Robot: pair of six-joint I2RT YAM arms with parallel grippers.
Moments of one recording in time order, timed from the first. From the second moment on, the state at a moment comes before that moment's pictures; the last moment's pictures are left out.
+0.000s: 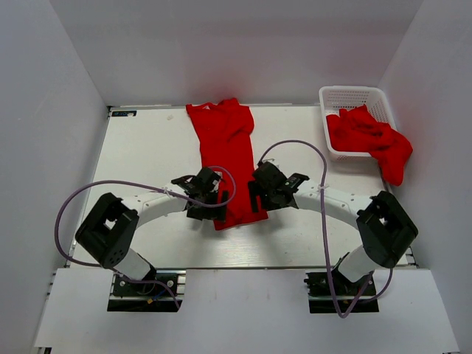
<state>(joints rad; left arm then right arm) -0.67 1.53 0.84 -0.48 0.02 -0.48 0.84 1.54 0.98 -0.52 0.20 0.52</state>
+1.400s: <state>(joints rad) -0.75 1.40 0.71 -0.51 -0.04 -0.60 0.70 1.57 0.81 -0.36 -0.18 0.51</state>
